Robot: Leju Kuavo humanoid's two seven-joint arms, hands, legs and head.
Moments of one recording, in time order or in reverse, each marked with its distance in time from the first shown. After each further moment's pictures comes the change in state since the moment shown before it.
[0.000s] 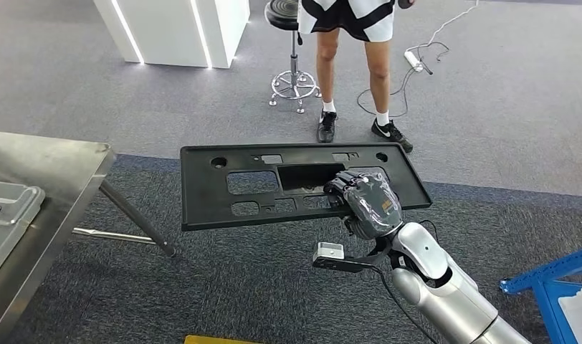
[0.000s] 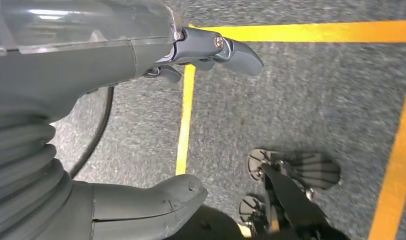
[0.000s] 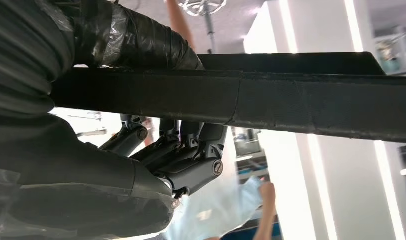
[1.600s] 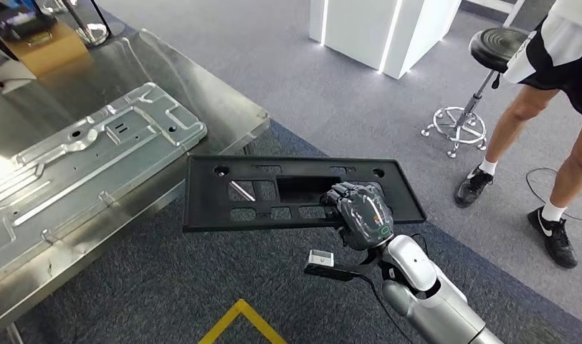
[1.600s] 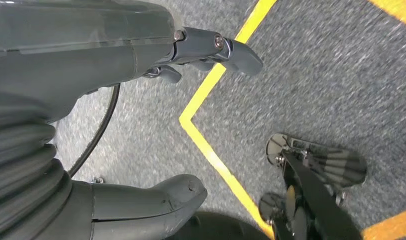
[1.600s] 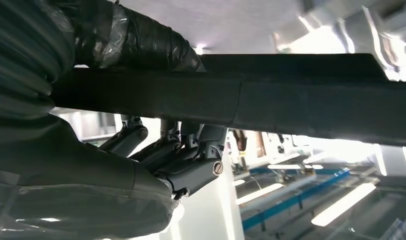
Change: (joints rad) left arm 0.017 0.016 0.000 0.000 0.012 -0.070 0.028; right arm 0.060 0.063 -0.025 0.055 0.078 -0.019 0.027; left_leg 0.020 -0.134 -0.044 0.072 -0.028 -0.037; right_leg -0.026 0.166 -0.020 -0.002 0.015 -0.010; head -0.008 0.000
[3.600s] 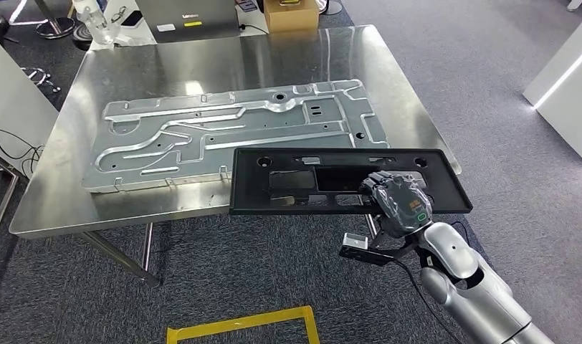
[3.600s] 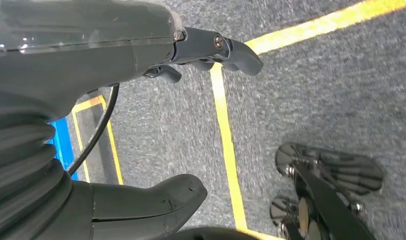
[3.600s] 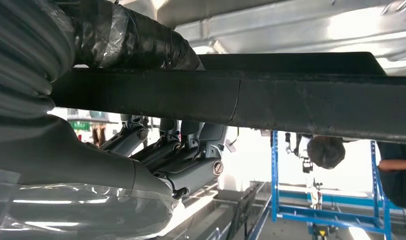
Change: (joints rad) left arm -0.001 0.017 -0.024 0.000 -0.010 -0.012 0.020; right arm -0.008 -0.185 -0.092 -0.071 0.003 0.122 0.045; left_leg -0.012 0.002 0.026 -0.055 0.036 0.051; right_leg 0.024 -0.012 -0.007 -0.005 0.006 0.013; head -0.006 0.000
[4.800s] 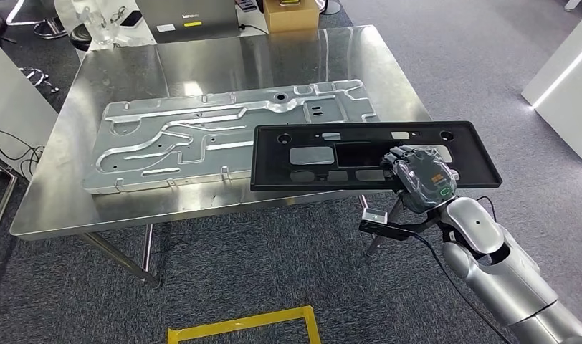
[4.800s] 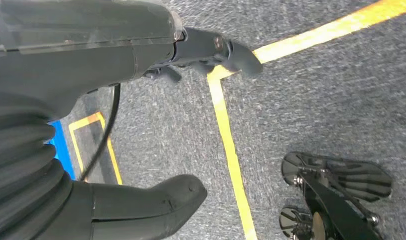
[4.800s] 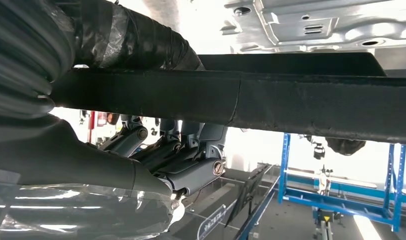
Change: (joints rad) left arm 0.041 0.075 -0.025 0.020 -0.014 -0.106 -0.062; right arm -0.095 -0.083 -0.020 0.016 -0.001 0.030 0.003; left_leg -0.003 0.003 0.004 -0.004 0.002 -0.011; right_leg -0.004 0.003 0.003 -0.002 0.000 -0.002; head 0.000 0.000
